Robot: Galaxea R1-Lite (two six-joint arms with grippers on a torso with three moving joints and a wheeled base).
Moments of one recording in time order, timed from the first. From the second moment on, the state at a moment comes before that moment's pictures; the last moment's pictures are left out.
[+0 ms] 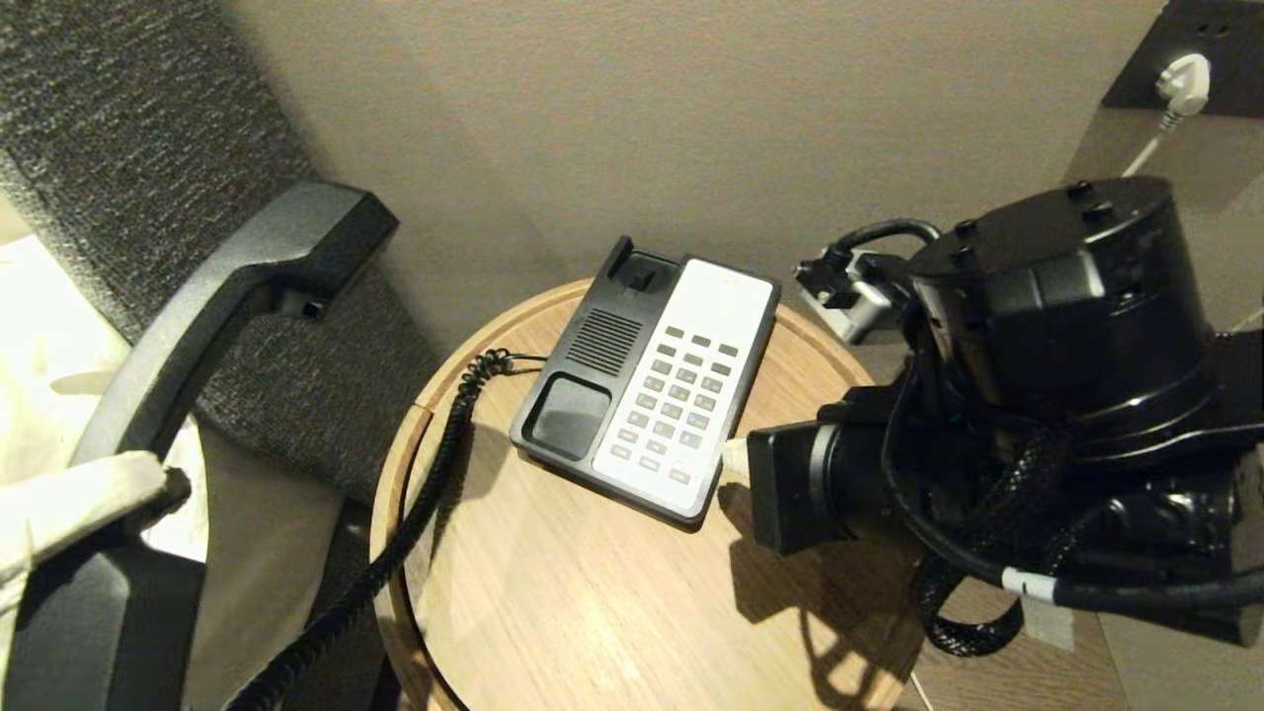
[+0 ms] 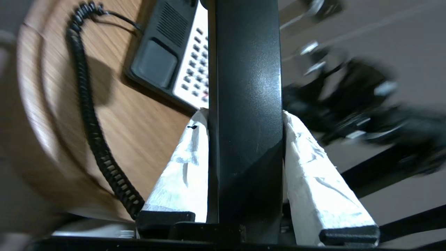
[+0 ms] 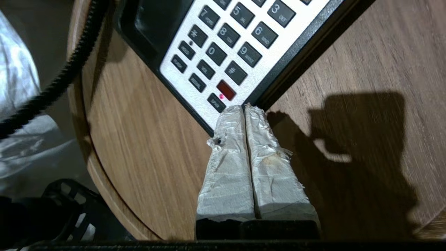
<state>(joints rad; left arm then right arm) -0.69 0.72 -0.65 -0.12 -0.08 -0.67 1.00 1.58 -1.15 0.10 -0.34 0.45</state>
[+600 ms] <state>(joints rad) -0.70 1.06 -0.81 -0.15 0.01 -0.14 0.93 1.41 -1.07 0.15 -0.39 0.45</state>
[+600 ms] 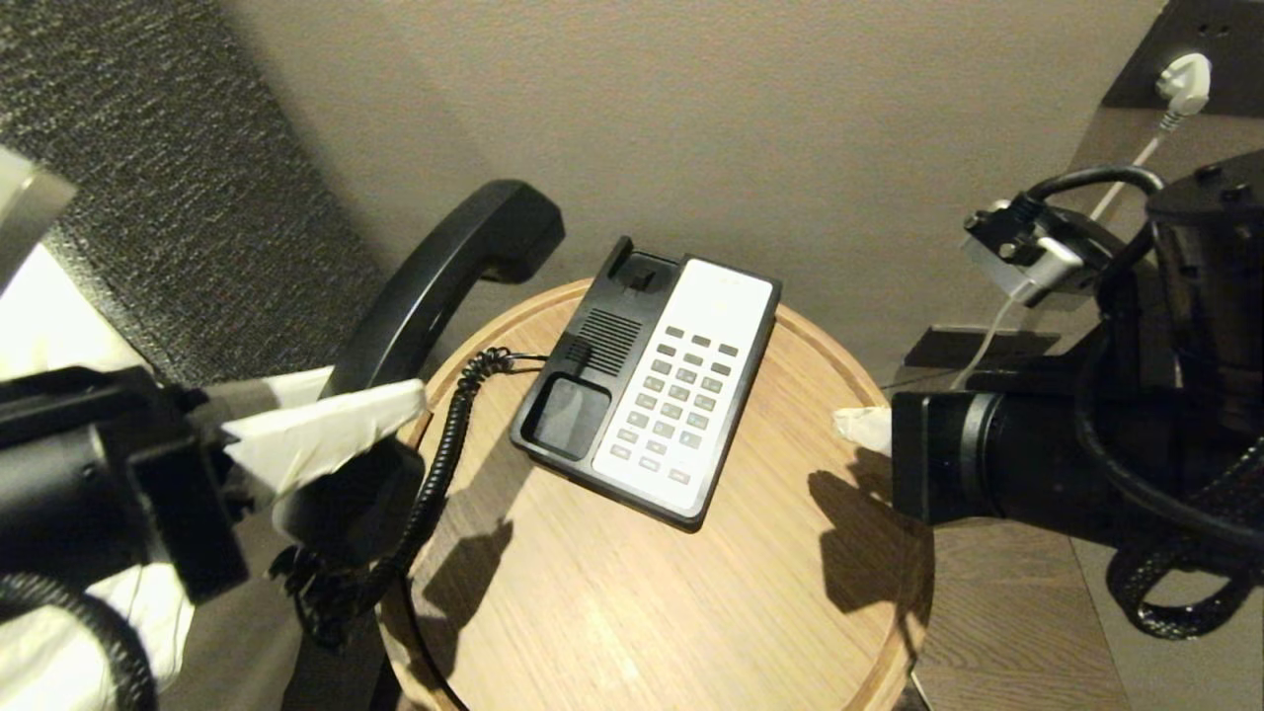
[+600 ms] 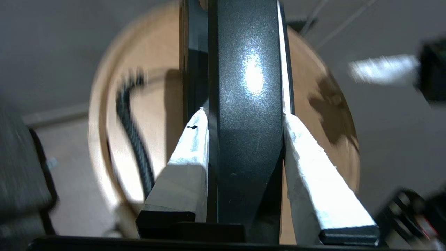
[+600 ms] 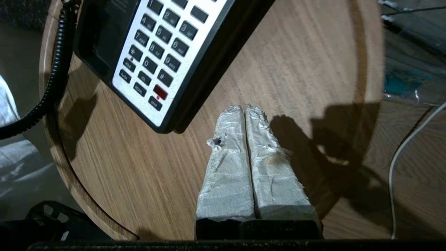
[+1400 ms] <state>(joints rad) -0.74 1.45 -1.05 -0.14 0.10 0.07 0.87 1.27 -1.01 0.16 -0.40 0.45</state>
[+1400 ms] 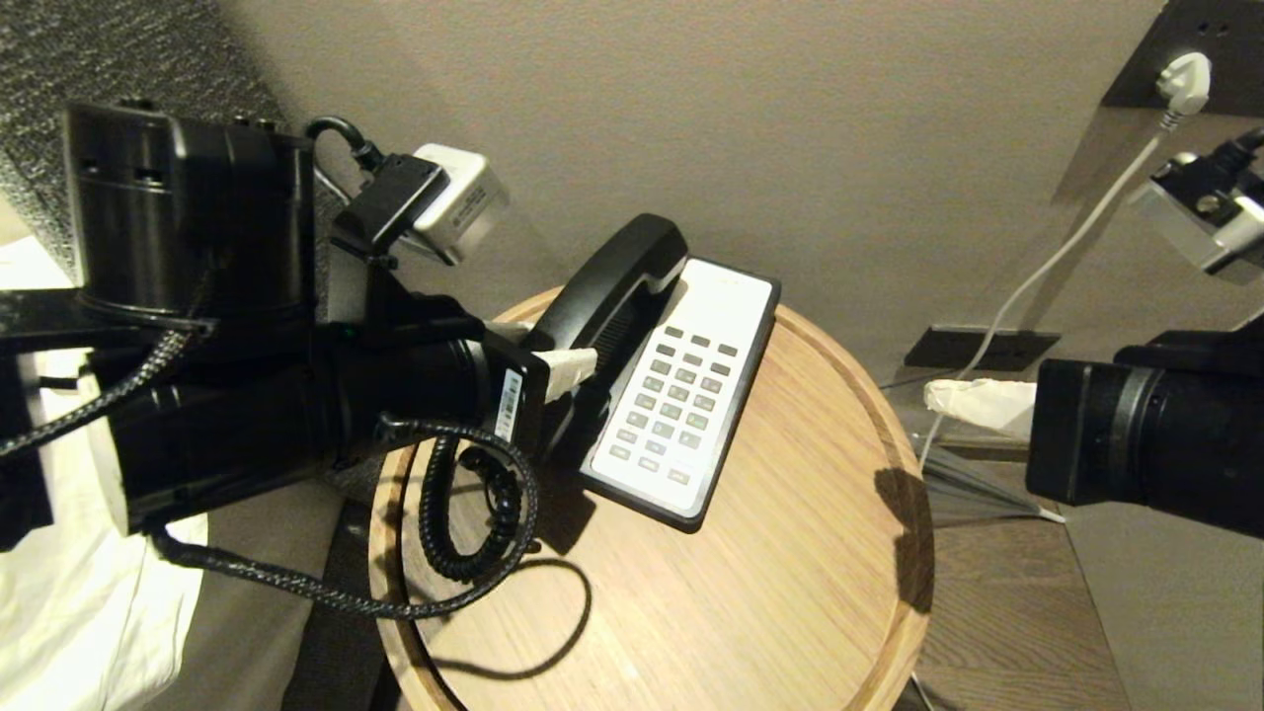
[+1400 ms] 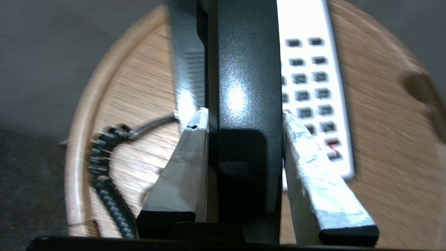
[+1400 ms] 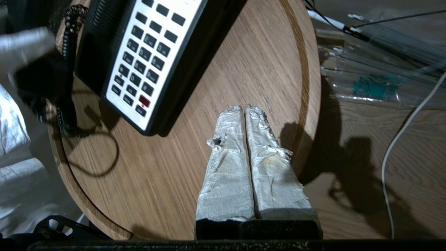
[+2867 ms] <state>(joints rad) -0.73 1.57 -1.11 -0.13 0.16 0.07 0.86 1.22 -0.96 0.15 -0.40 0.45</state>
